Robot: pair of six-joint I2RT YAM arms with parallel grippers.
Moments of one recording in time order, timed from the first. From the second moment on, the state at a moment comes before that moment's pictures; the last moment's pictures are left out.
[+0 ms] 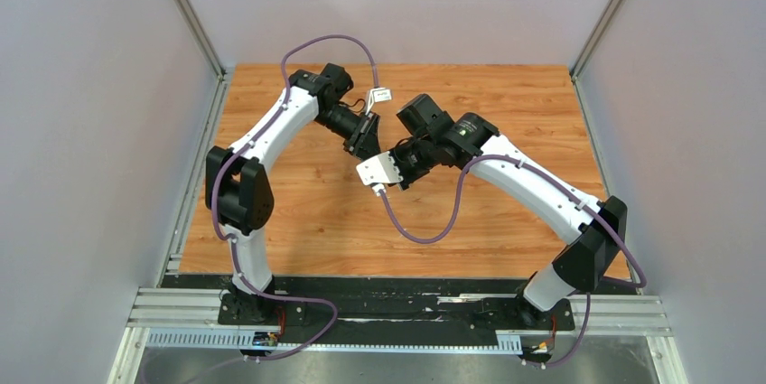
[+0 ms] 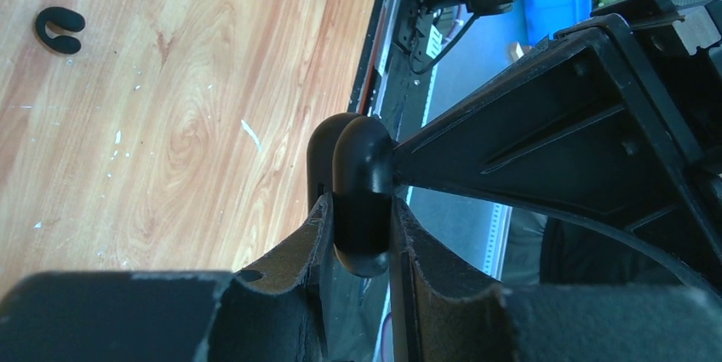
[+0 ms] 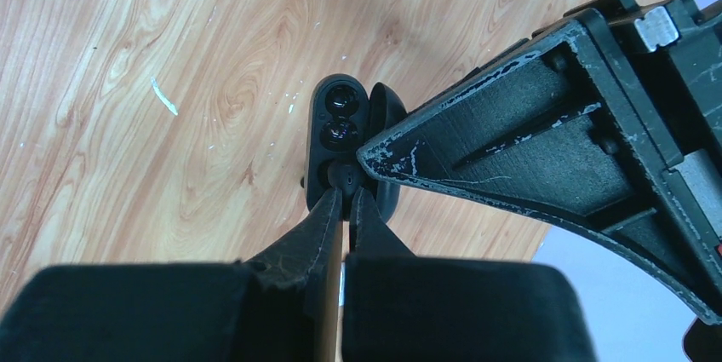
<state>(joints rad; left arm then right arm) -0.42 1.91 1.80 -1.28 1.09 0.36 0.82 1.58 1.60 -0.98 -0.36 -1.29</state>
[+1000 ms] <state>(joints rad) -0.40 1.93 1.80 -1.28 1.12 0.32 0.83 1.64 1.64 -1.01 -0.30 -1.22</state>
